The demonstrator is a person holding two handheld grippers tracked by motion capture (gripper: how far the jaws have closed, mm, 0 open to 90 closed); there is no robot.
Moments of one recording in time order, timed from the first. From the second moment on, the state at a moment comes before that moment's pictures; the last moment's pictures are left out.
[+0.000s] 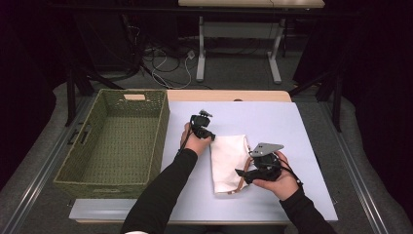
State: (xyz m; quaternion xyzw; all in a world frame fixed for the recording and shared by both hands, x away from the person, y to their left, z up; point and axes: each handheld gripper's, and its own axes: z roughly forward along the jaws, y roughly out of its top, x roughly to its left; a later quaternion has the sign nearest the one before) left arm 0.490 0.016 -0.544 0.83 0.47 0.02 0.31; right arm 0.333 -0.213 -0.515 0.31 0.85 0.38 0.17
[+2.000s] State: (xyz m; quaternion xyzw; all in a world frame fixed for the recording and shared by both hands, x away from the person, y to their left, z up) left arm 0.517 0.019 -0.519 0.82 0.46 0.12 0.31; right arm 0.341 -0.158 -0.523 0.10 0.93 0.32 0.15
